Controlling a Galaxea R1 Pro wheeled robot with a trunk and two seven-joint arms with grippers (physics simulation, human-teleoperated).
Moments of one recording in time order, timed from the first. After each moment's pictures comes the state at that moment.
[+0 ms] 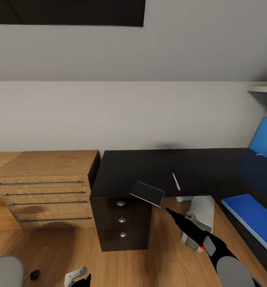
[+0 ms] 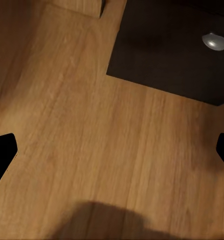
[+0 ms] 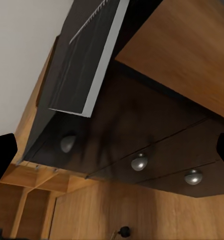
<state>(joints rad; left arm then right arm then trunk) -0.29 -0.08 0.52 -0.37 -0.18 -0.18 -0.12 -0.68 -0.02 -0.87 -0.34 0.14 0.27 0.94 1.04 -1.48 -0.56</state>
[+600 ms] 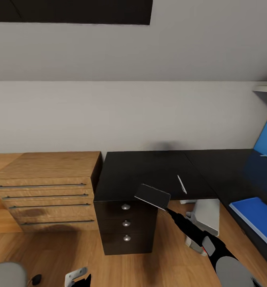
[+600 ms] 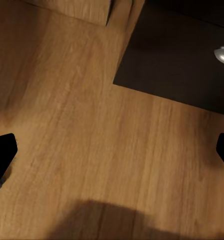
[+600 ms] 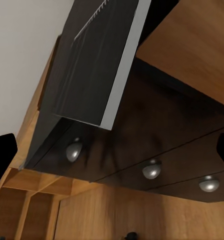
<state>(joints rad) -0.29 -0.08 0.52 -0.37 -0.18 -0.18 -0.12 -0.68 -0.01 -0.87 -0.34 0.13 0.28 0.93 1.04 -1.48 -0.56</state>
